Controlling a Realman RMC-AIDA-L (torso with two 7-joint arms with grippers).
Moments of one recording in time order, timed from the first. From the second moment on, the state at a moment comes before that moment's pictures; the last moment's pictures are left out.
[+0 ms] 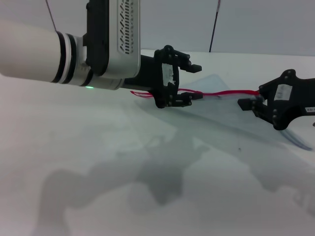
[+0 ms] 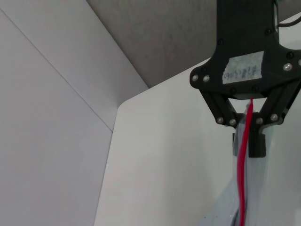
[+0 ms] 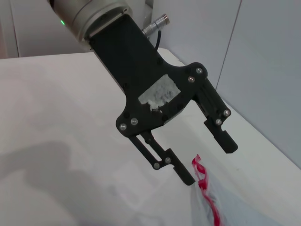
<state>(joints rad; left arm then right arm) -0.53 -2.03 1.46 1.32 -1.21 -1.14 1.74 0.39 2.03 -1.24 -1.50 -2.03 -1.44 1.91</state>
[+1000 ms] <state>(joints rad) -0.53 -2.03 1.46 1.28 -1.24 -1.14 1.76 0.39 2.03 -1.24 -1.51 -2.03 -1.44 1.91</state>
